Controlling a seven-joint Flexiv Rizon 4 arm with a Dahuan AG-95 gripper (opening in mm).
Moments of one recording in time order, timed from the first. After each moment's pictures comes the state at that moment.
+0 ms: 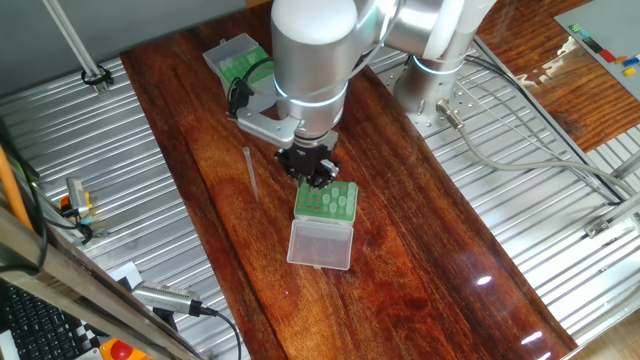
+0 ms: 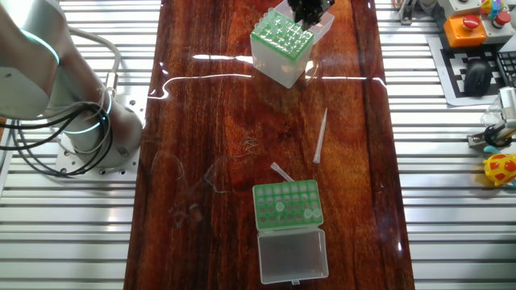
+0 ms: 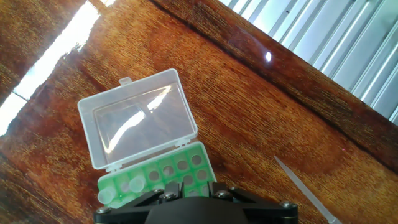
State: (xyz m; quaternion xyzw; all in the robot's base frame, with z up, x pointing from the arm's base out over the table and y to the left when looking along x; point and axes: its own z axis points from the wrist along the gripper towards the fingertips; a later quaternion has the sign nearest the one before) arm 0.452 0.183 0.192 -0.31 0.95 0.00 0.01
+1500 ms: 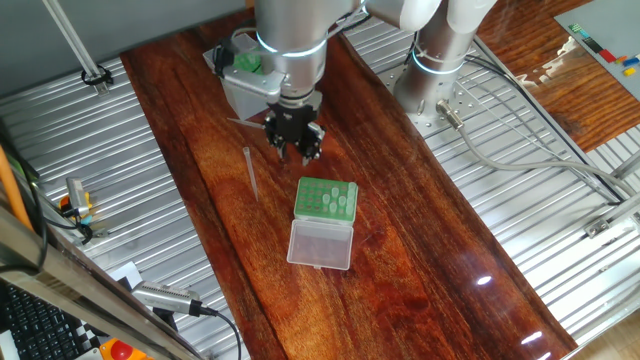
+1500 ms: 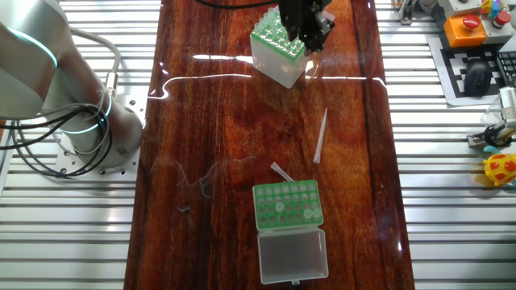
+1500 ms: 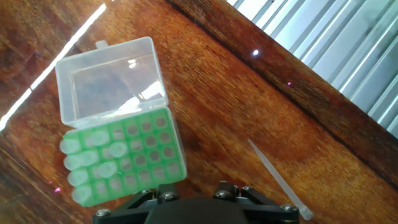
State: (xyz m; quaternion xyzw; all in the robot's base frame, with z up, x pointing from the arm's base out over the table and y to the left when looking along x) arm 0.447 0.128 0.201 -0.34 0.94 0.02 0.03
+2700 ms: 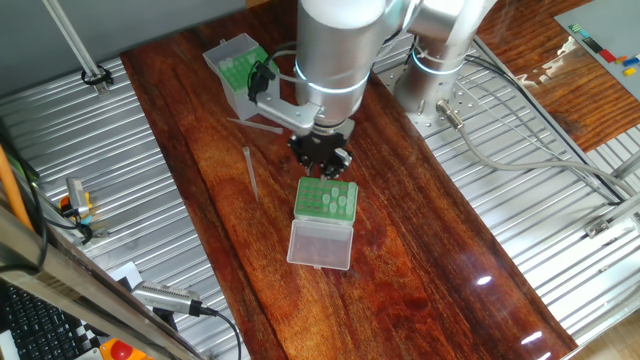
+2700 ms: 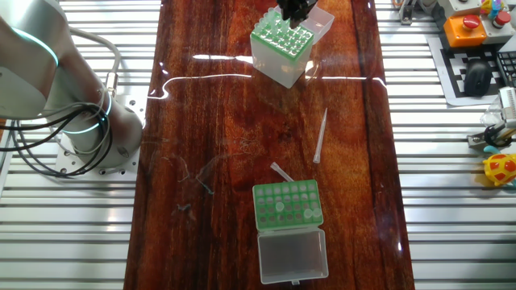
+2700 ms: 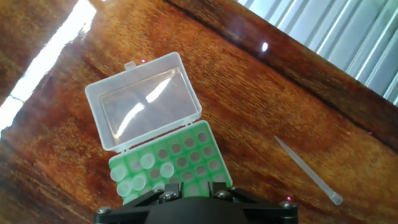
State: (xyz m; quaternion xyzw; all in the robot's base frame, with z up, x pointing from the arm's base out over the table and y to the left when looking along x) arm 0.425 0.178 0.206 -0.32 0.95 -0.02 0.02
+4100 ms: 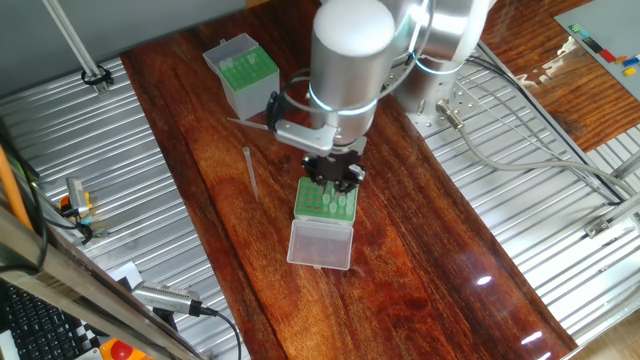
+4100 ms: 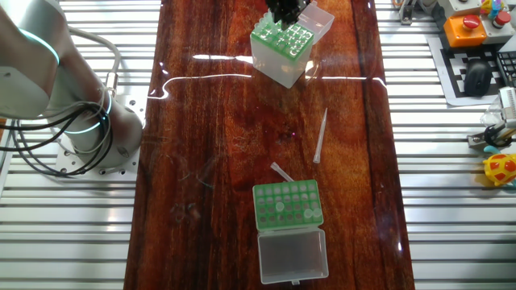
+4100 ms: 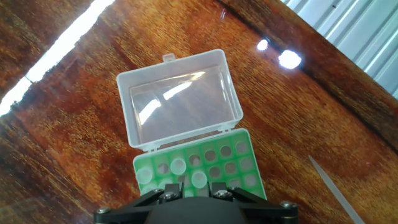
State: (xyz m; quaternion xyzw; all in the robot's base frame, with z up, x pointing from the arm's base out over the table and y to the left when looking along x) arm 0.409 0.205 0.177 -0.35 0.94 0.01 0.02
